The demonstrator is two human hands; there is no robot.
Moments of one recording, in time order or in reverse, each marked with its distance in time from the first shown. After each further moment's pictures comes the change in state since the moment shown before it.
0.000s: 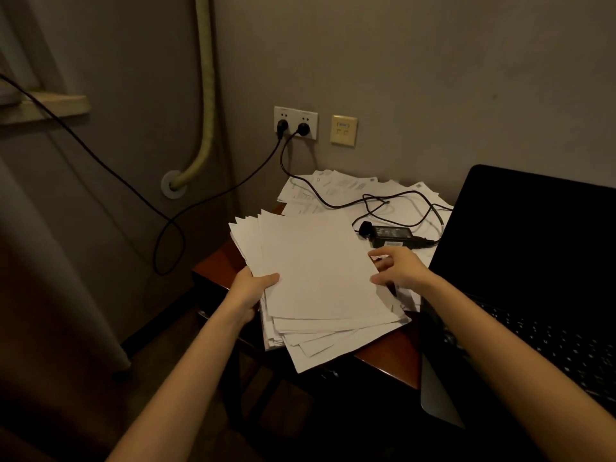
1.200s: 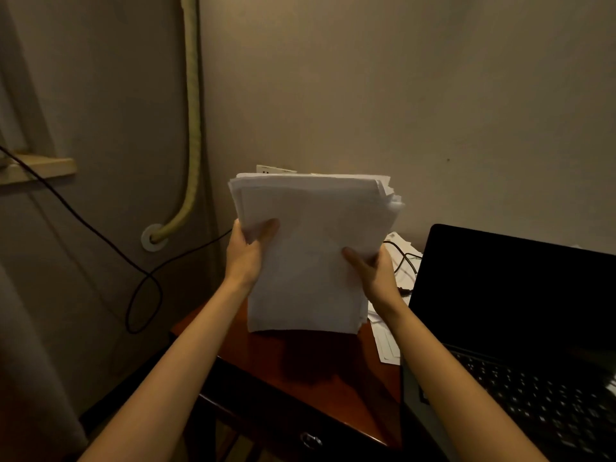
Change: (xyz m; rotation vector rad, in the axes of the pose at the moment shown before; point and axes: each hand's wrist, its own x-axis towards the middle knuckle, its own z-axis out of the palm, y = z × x) left_hand 0.006 0.128 0.049 -0.119 0.051 0.574; right_hand -0.015 -0.074 -0.016 0.750 0.377 -0.548
